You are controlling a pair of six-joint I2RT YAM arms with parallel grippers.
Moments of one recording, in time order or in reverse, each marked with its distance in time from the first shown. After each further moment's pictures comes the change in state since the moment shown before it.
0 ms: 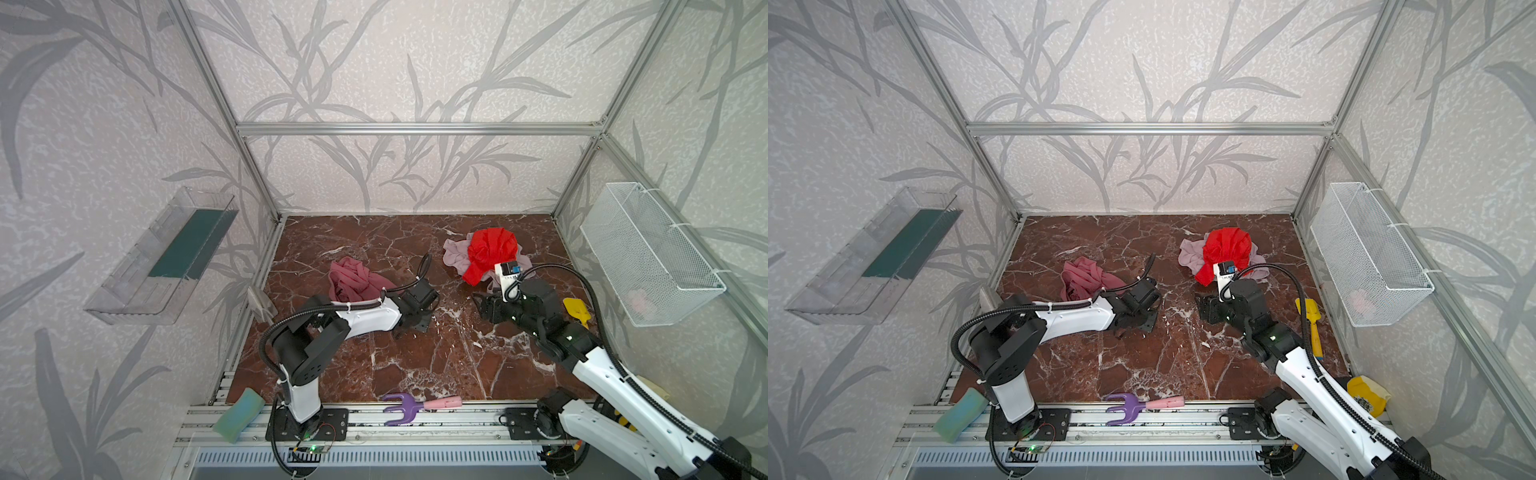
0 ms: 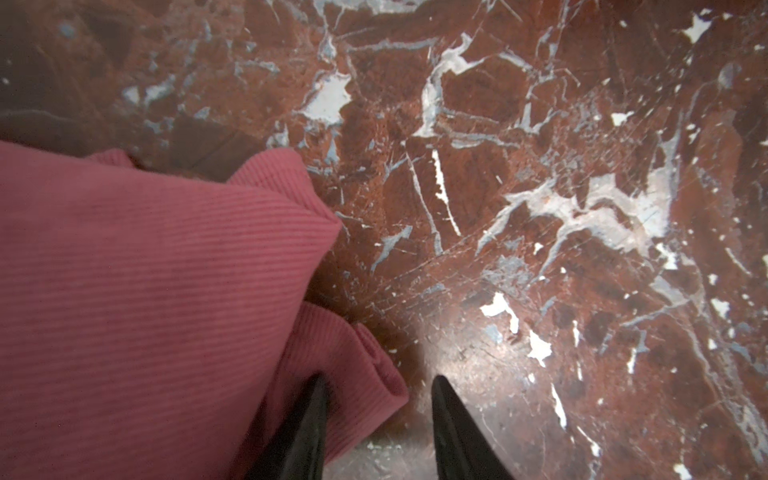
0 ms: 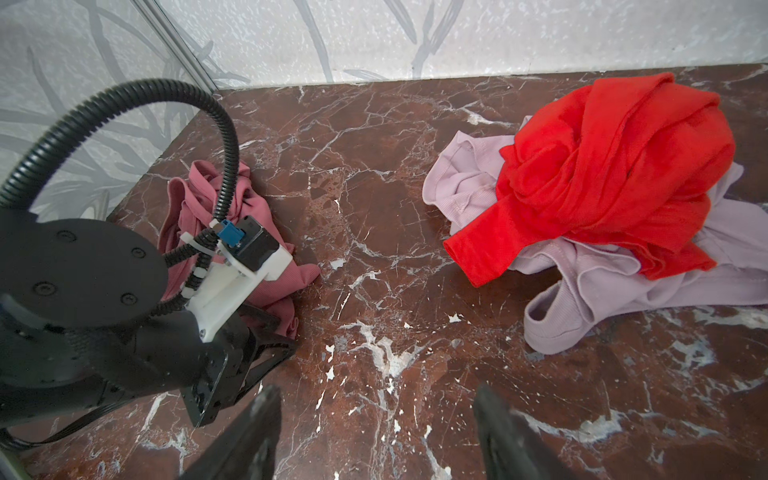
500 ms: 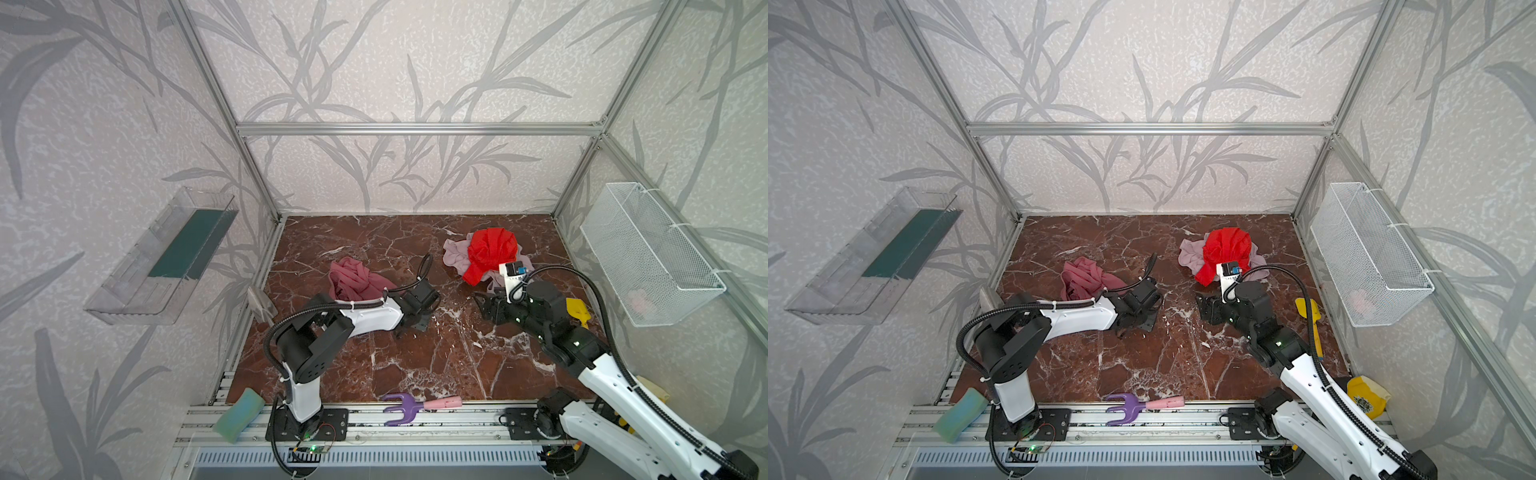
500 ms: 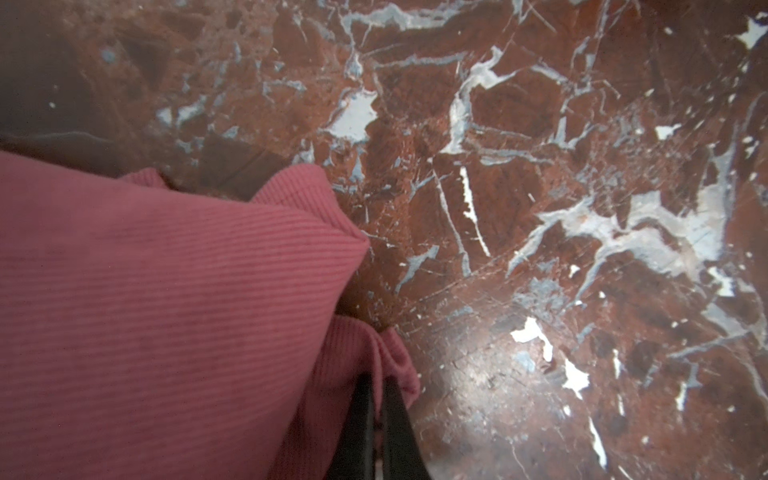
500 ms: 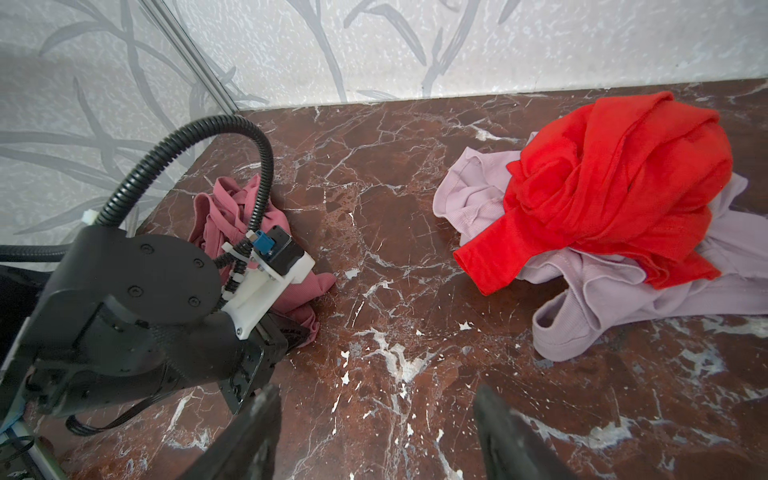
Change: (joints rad) left arm 0.000 0.023 0.010 0.008 -0.058 0.015; right arm 0.000 -0.072 0.001 -0.018 -0.017 0.016
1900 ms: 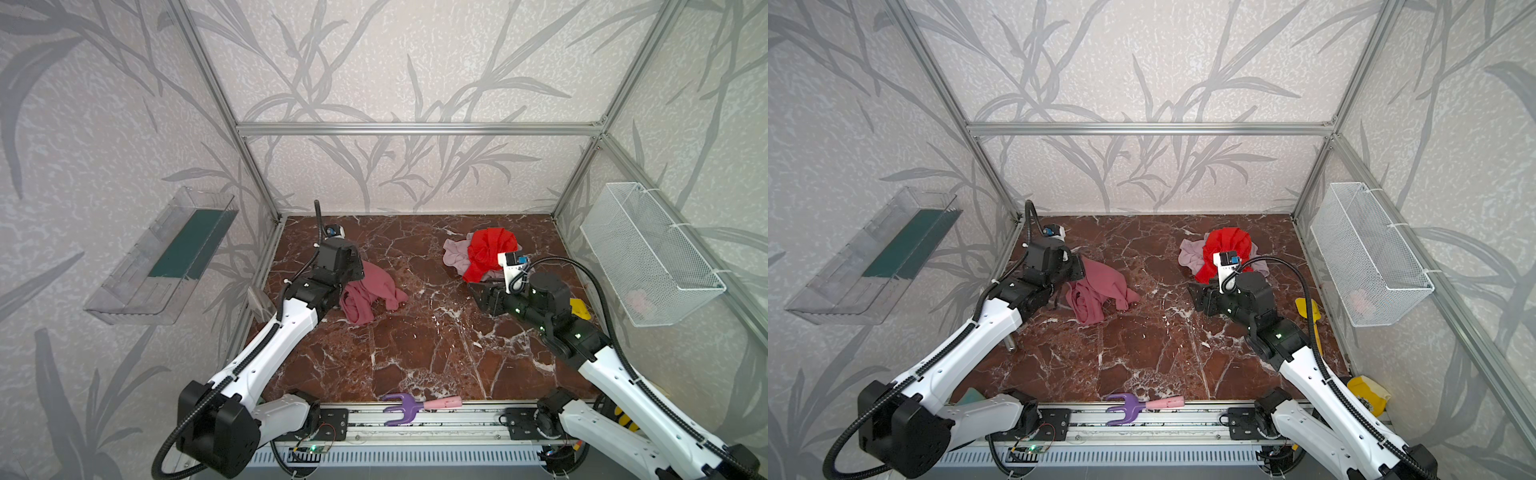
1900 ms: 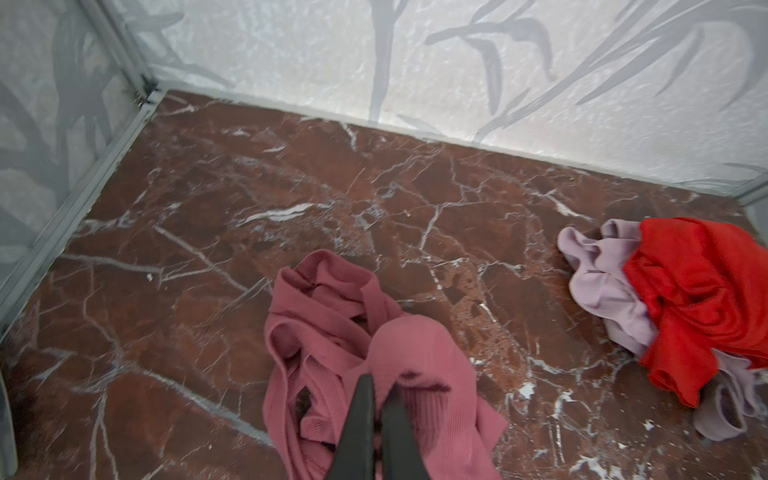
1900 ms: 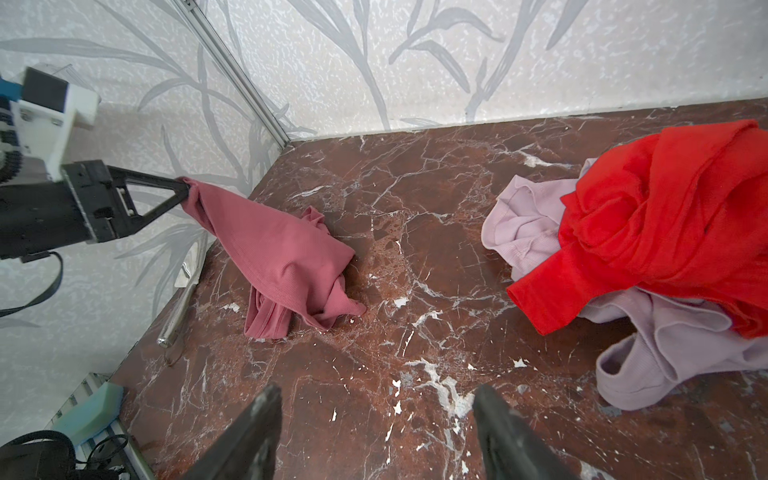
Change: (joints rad) left arm 0.522 -0.624 -0.090 -0.050 -0.051 0.039; right arm 0.000 0.069 0.089 0.050 -0.103 0.069
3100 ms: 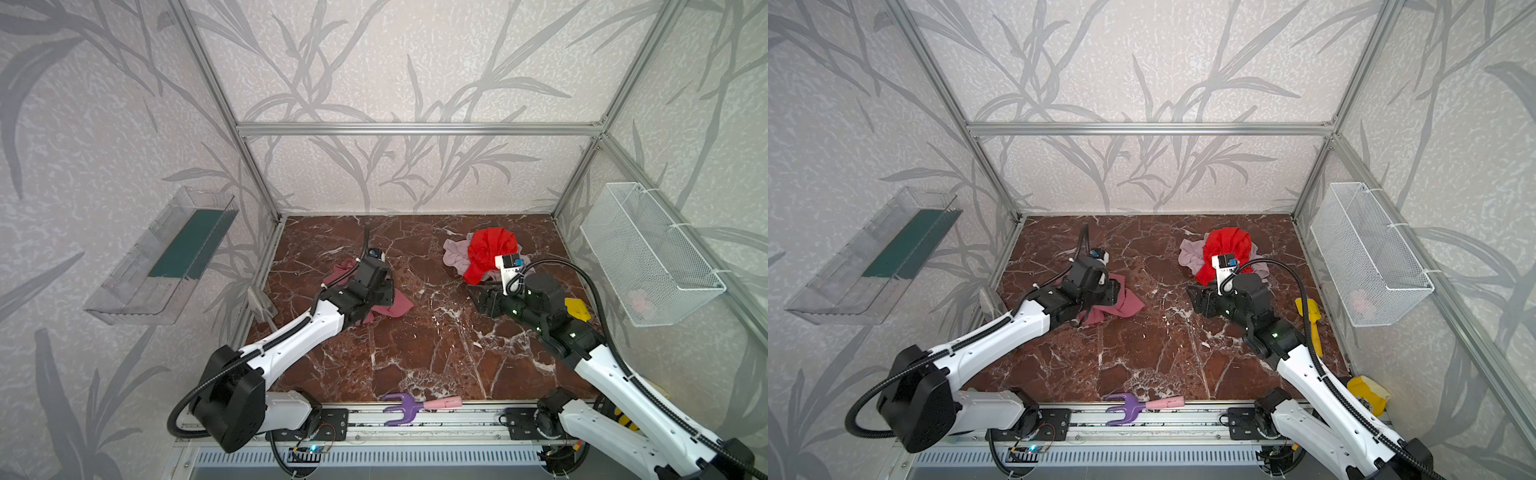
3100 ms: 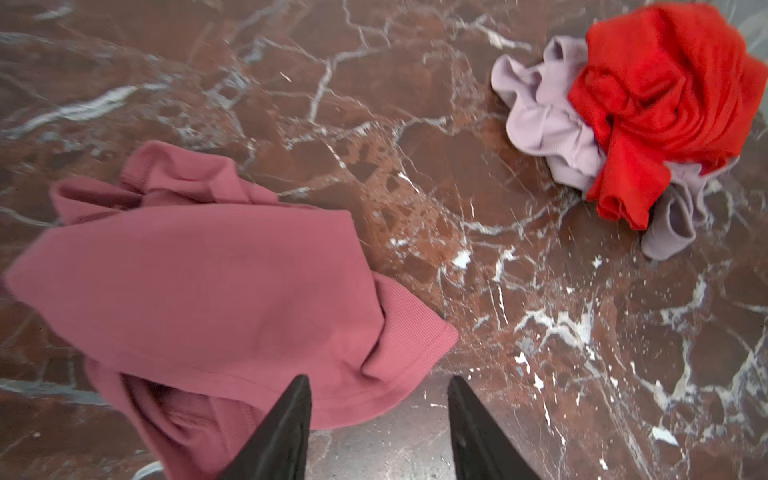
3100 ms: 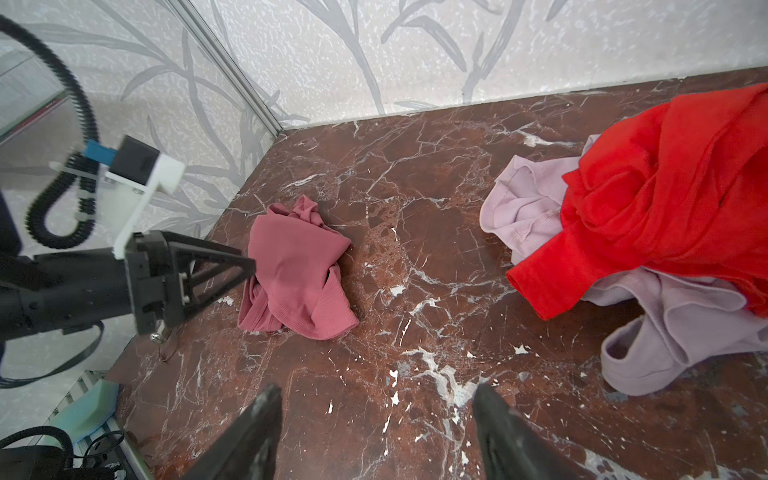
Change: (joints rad) left arm -0.313 0.168 -0.055 0.021 0.098 -0.019; right arm 0.000 0.005 -0.037 0.014 0.002 0.014
